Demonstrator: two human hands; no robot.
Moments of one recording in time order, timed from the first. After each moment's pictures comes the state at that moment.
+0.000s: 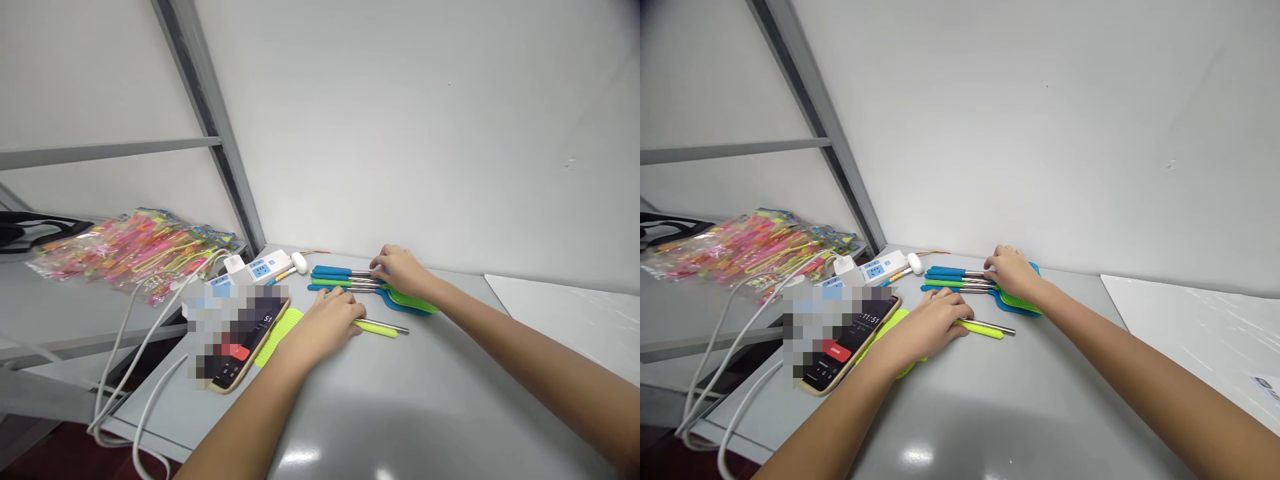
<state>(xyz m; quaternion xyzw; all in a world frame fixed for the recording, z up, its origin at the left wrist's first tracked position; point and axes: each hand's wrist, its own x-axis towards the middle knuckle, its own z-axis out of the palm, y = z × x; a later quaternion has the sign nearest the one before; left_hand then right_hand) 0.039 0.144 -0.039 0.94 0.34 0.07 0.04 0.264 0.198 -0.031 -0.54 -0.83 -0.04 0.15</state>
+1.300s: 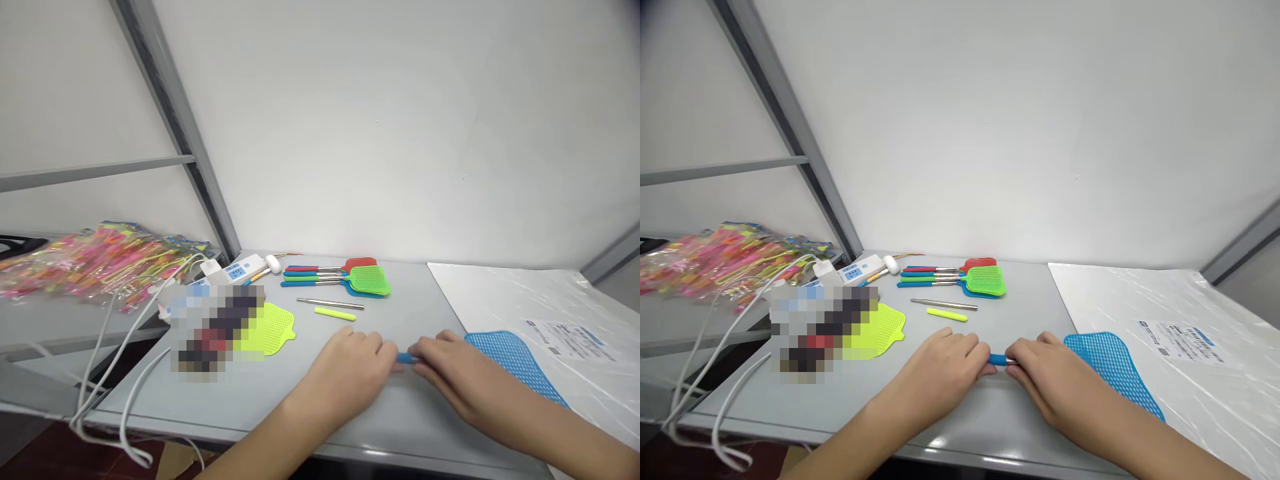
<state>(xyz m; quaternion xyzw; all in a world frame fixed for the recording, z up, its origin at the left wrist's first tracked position) 0.103 0.020 -0.011 0.97 0.21 0.12 -0.08 0.309 -0.053 -0.004 -0.57 -0.81 0.10 0.11</state>
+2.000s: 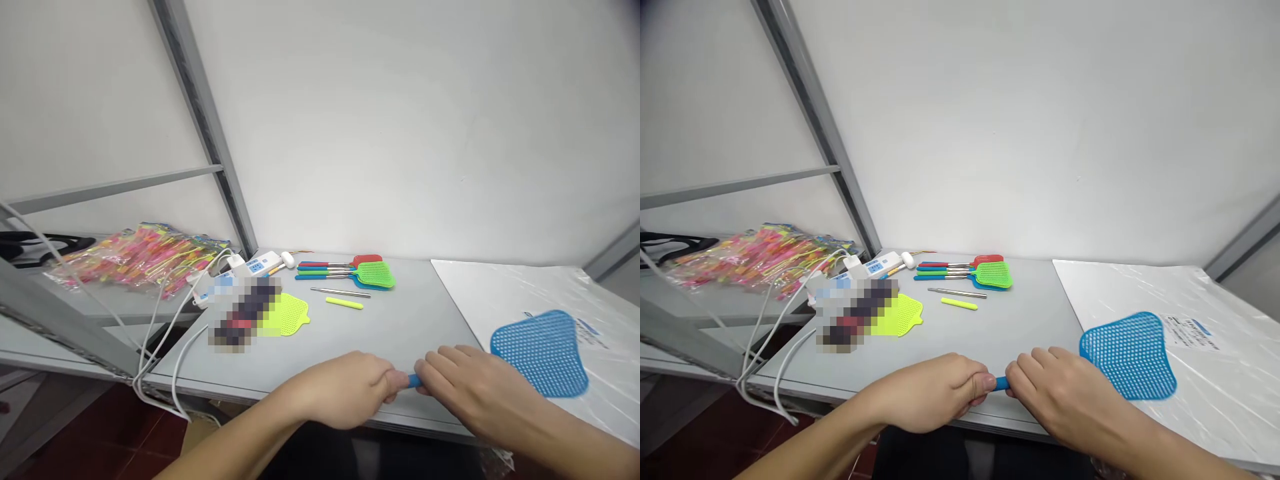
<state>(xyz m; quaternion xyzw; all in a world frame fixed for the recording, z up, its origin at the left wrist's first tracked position) 0.071 -0.016 0.026 0.86 0.25 -0.02 0.46 0.286 -0.090 -0.004 -0.40 -0.88 -0.24 0.08</state>
